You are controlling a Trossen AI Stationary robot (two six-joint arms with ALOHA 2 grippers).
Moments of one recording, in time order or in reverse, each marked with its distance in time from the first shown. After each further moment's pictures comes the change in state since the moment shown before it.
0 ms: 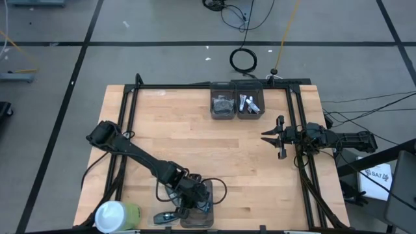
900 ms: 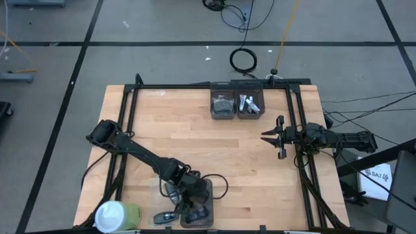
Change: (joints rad) left arm 0.041 -0.004 0.000 -0.071 0.039 0.003; right arm 0.000 0.000 0.000 0.000 0.000 0.000
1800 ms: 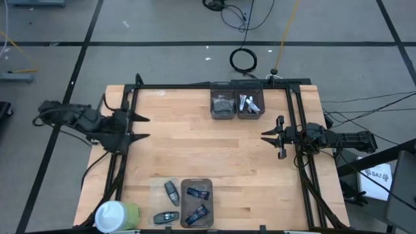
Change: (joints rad) left arm 0.075 -1.303 -0.454 -0.107 -0.691 0.200; right arm 0.000 0.000 0.000 0.000 0.000 0.000
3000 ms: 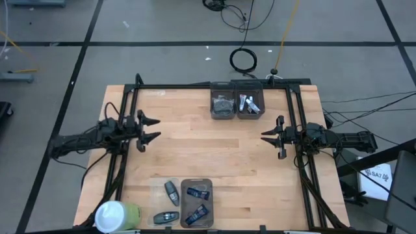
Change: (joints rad) left arm 0.509 -0.546 -0.863 0.734 0.414 0.018; right arm 0.000 0.000 0.000 0.000 0.000 0.000
